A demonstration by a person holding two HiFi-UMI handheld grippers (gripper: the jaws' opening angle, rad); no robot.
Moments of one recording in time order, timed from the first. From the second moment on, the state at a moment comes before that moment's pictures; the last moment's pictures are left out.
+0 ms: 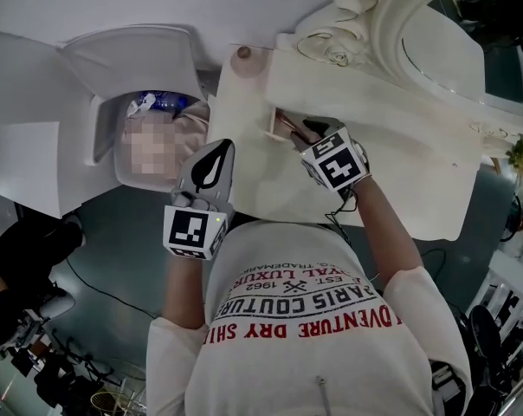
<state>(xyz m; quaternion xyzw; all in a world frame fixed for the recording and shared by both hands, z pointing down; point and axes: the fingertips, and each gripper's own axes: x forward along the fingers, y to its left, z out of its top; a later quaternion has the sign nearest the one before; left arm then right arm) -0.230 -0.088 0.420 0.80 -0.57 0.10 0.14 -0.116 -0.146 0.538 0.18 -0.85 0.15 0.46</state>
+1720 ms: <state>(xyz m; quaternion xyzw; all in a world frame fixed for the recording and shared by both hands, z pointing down) -0.049 -0.091 0.455 0.89 -0.40 0.15 0.15 0.067 -0.056 0.616 0.31 -0.77 0.32 0.46</state>
